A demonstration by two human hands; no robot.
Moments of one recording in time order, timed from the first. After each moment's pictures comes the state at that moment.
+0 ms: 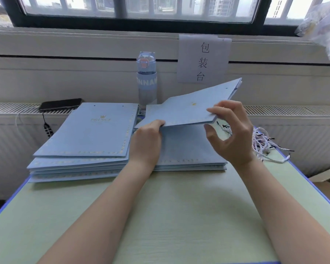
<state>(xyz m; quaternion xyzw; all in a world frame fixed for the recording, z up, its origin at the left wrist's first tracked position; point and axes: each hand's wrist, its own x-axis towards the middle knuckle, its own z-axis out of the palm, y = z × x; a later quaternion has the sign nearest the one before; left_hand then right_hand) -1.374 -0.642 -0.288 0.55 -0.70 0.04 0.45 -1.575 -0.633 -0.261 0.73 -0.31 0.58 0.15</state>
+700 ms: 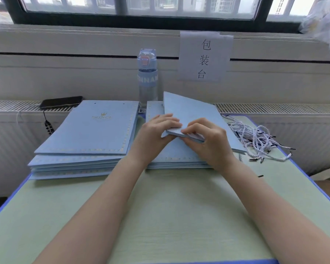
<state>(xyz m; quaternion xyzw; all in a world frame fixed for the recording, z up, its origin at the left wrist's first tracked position) -1.365 -0.649 -0.285 0.37 -0.82 -0.01 0.43 -1.550 -0.639 -0.287 0.81 -0.33 0.48 0.07</state>
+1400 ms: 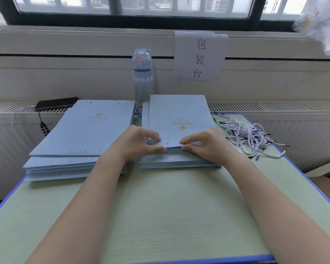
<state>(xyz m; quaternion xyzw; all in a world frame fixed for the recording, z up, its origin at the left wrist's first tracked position) -1.333 -0.651 -0.282 0.51 -0.81 -0.14 0.26 -1.576 -0.651 -0.294 0.81 -0.50 0.29 -0.09</state>
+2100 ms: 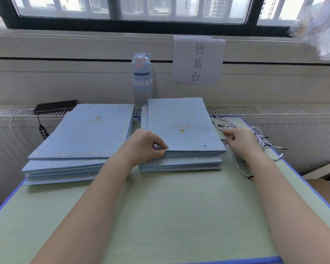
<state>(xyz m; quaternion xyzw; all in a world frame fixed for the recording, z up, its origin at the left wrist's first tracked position) -1.354 -0.638 -0.274 0.47 -0.83 -0.13 0.27 -1.648 -0.668 -0.292 0.65 -0.72 0.25 -0.08</state>
